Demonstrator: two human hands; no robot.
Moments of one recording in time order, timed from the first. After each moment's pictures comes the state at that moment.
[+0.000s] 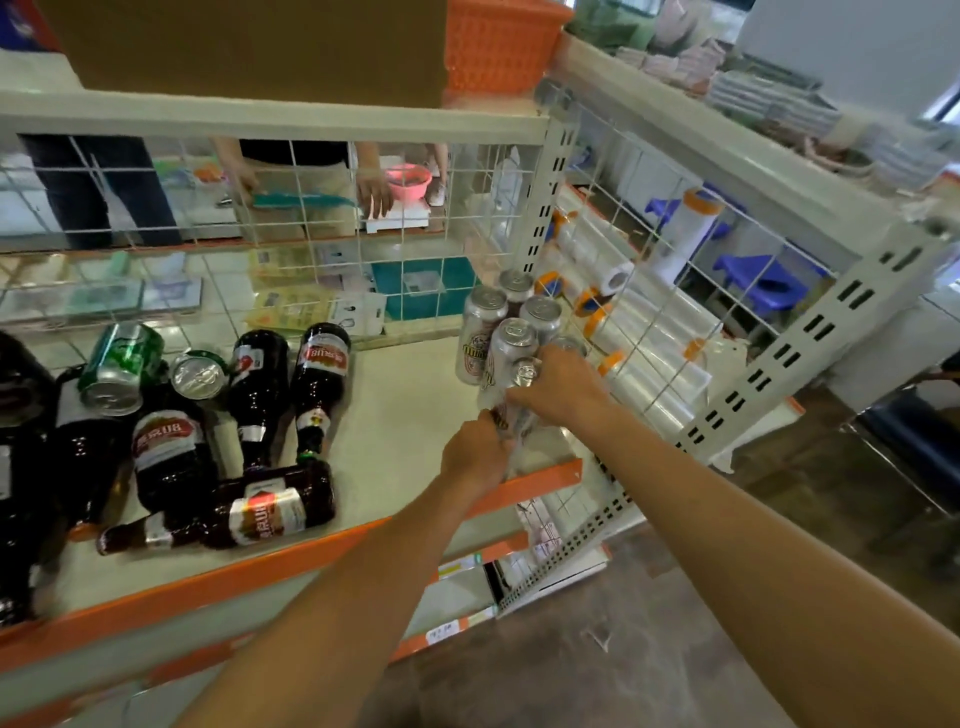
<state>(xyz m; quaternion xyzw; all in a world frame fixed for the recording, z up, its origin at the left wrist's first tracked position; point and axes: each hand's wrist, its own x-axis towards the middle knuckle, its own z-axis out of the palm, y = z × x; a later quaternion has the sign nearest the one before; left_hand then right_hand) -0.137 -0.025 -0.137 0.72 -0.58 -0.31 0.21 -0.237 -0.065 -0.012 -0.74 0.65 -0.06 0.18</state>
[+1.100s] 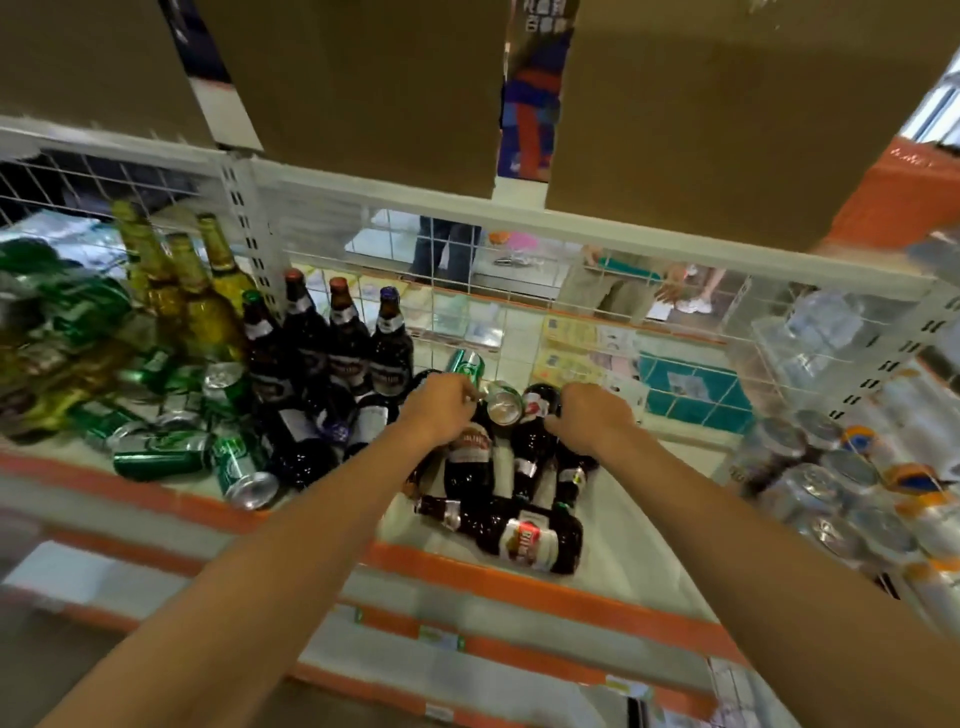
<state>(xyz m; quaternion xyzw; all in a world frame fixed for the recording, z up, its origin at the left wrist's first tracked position) 0.202 0.110 -0.031 0.85 -0.44 -0.14 0.24 0.039 -0.019 0.000 -0.92 0.39 0.06 0.07</state>
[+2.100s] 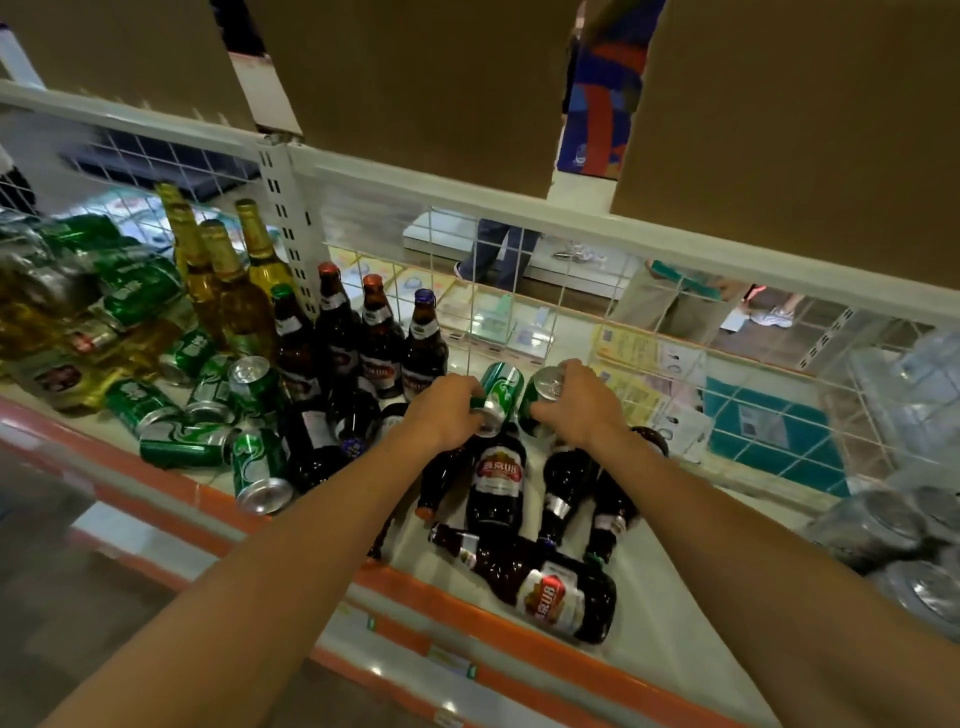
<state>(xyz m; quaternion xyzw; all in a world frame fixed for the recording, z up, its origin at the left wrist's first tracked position) 0.245 0.096 -0.043 0.89 -0.38 -0.15 0.21 0.129 -0.069 -0.048 -0.91 0.33 -0.07 0.23</state>
